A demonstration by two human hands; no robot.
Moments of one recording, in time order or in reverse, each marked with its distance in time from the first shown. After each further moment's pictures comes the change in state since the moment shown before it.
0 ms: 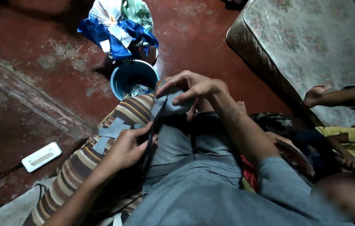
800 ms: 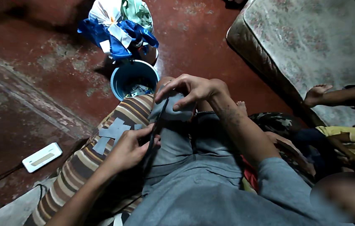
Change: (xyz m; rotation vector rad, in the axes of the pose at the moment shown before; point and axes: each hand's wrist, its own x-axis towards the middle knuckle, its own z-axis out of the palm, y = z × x) left_hand 0.001 0.002 0.004 -0.072 -0.019 0.043; right_hand 0.002 0.000 0.004 0.013 -0.073 -0.019
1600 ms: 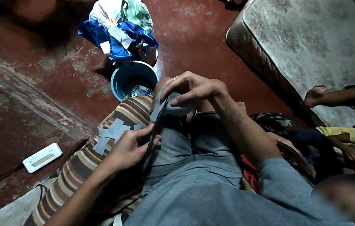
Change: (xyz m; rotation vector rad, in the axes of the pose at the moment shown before) left_hand 0.001 0.000 -0.001 -0.077 -0.029 0.007; right_hand -0.006 -0.001 -0.002 0.000 0.067 -0.071
